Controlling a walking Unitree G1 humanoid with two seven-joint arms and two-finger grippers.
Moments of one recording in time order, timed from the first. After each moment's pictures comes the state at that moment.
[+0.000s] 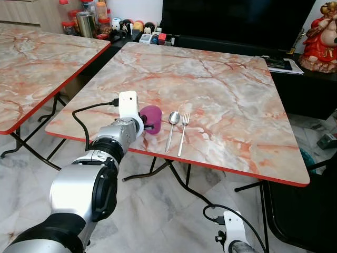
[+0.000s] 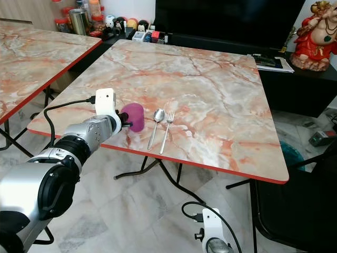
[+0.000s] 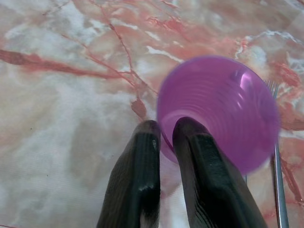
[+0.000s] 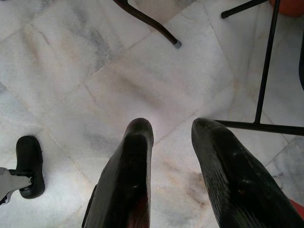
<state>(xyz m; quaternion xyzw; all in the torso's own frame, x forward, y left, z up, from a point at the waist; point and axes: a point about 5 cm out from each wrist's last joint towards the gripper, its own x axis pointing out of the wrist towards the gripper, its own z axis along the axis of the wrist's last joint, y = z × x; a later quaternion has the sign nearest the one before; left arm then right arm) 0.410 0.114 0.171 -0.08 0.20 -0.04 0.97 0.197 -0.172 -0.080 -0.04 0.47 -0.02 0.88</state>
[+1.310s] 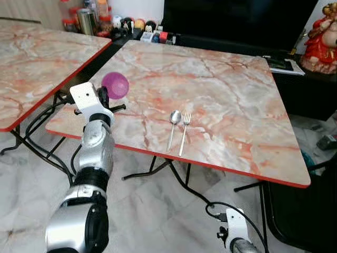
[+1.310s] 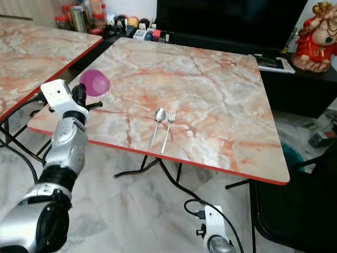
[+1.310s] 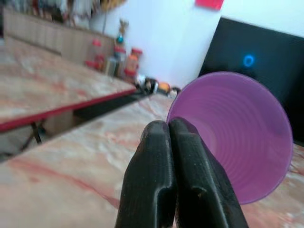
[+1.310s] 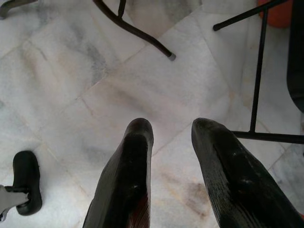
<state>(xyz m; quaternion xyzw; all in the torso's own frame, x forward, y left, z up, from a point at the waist) 0.377 0.181 0.196 -0.10 -0.17 0.08 0.98 0.202 -0.177 -0.076 -0.03 0.45 -0.04 0.89</state>
